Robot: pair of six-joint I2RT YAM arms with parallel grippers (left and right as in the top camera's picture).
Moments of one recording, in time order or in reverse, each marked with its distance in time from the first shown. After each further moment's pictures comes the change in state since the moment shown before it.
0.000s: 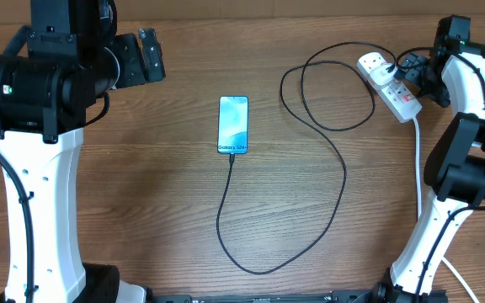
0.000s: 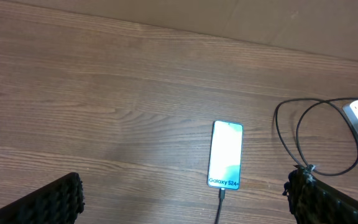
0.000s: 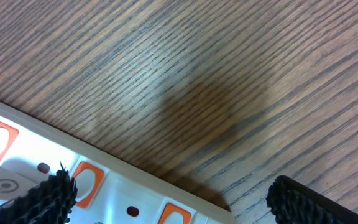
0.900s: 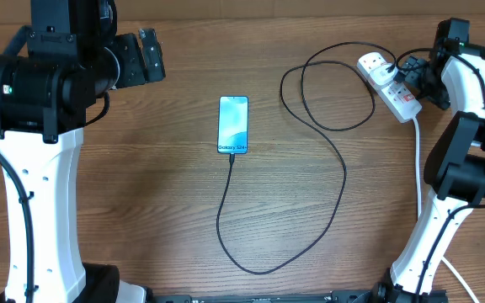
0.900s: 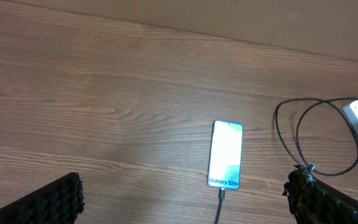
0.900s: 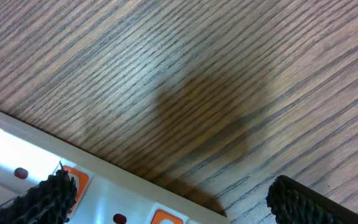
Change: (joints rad) left arm 0.000 0.000 0.000 0.000 0.000 0.000; right arm -0.003 0.020 0.000 -0.014 -0.005 -0.003
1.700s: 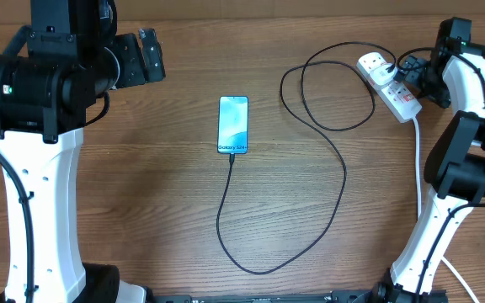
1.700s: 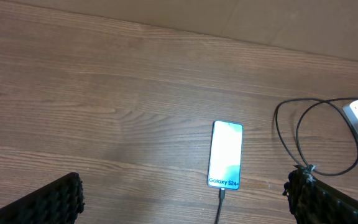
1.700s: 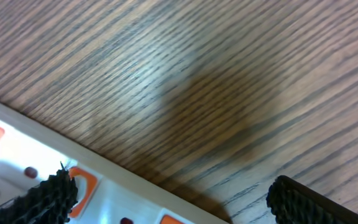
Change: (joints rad) left arm 0.000 0.000 0.000 0.000 0.000 0.000; right arm -0.006 0.019 0.027 -0.014 -0.053 -0.043
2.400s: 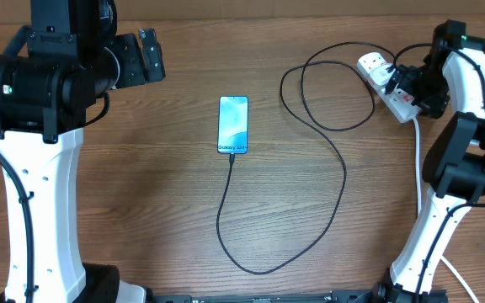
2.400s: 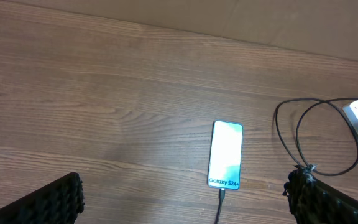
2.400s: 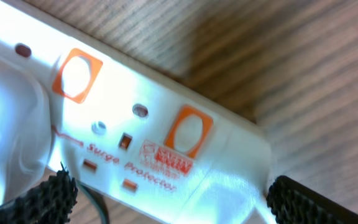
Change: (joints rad) left arm 0.000 0.000 0.000 0.000 0.000 0.000; right arm 0.008 0.000 0.071 -0.269 -0.087 0.019
